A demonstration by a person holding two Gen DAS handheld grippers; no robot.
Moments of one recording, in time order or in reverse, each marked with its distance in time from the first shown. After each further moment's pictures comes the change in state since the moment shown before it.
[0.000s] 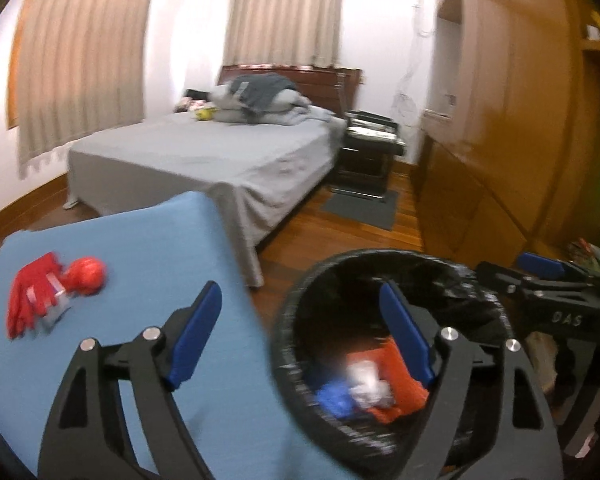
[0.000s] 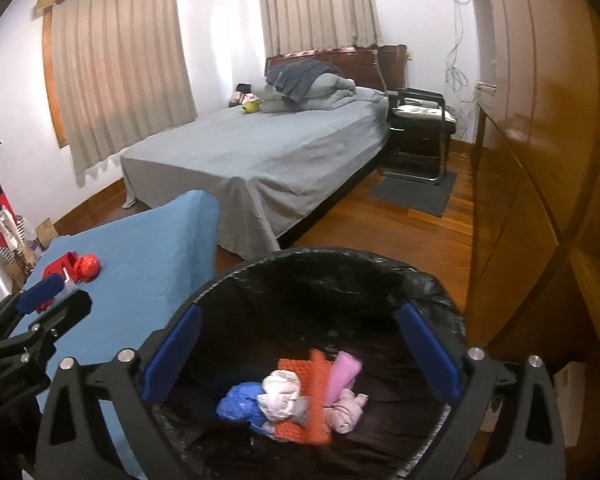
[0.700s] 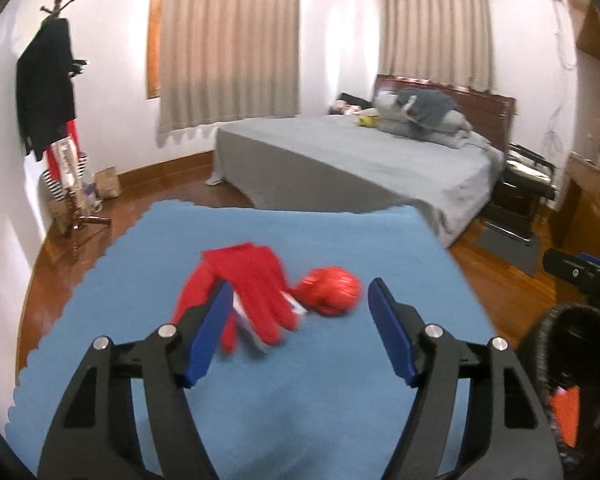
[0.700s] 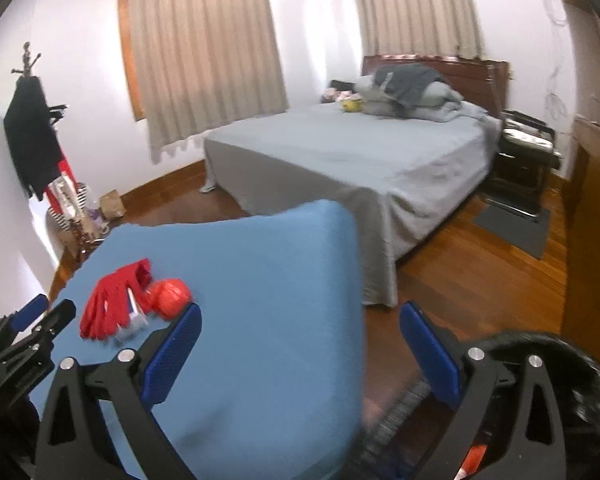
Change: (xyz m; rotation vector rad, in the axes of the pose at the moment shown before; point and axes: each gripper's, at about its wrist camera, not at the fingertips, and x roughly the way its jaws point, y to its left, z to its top) left arm -0.004 0.234 0.021 -0.202 -0.033 0.500; right arm 0.126 0.209 0.052 -0.167 0.005 0.275
